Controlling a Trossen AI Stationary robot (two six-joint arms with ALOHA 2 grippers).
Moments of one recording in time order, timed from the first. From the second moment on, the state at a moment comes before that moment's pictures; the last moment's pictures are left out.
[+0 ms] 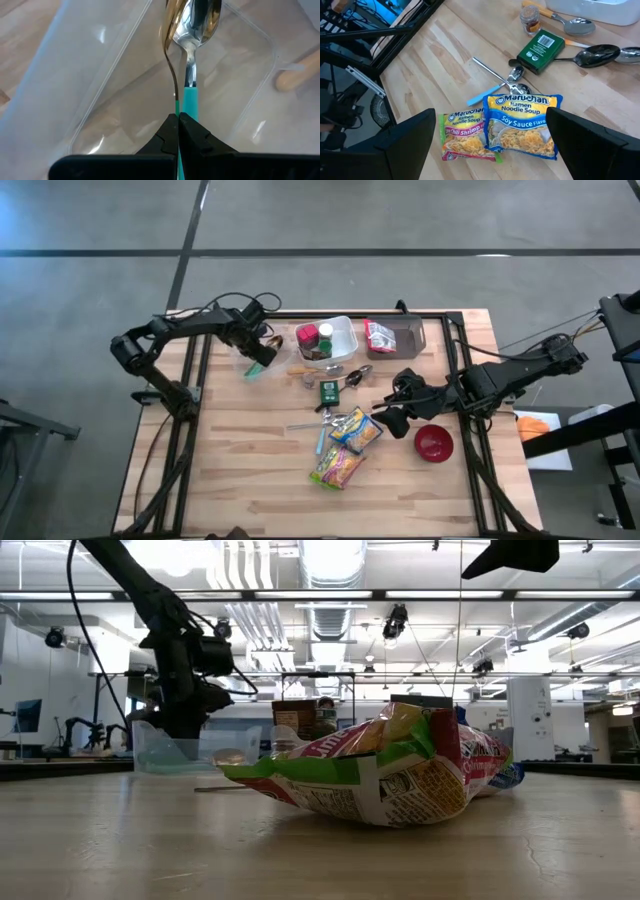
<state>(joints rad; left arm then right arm) 0.79 1.60 0.88 -0.66 0.13 -0.21 0.37 1.19 1.16 -0.76 0.36 1.09</state>
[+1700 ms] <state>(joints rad) 0.36 1.61 1.26 -0.75 0.18 -0.27 0.29 1.19 1.16 -0.72 0.41 1.03</state>
